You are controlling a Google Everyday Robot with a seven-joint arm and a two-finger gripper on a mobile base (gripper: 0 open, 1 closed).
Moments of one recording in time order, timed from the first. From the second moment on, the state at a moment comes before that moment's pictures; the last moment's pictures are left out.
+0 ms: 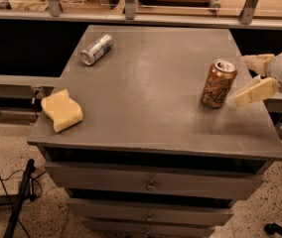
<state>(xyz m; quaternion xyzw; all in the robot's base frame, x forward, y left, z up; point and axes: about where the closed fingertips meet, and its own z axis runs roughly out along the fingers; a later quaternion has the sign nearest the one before) 0.557 -0.246 0.897 -0.45 0.73 0.25 0.45</state>
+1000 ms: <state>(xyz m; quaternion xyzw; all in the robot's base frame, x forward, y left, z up) 0.559 -0.233 0.887 -0.42 0.71 0.30 0.49</state>
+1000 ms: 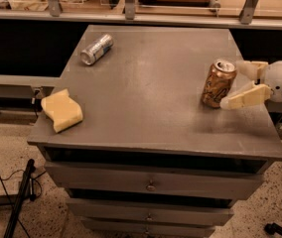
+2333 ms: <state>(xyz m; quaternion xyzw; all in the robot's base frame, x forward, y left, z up) 0.570 -0.212 0.893 -0.45 0.54 0.30 0.65</state>
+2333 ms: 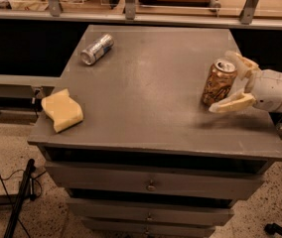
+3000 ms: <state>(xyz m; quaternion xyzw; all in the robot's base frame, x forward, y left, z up) 0.569 -0.217 0.888 -0.42 0.58 0.31 0.62</state>
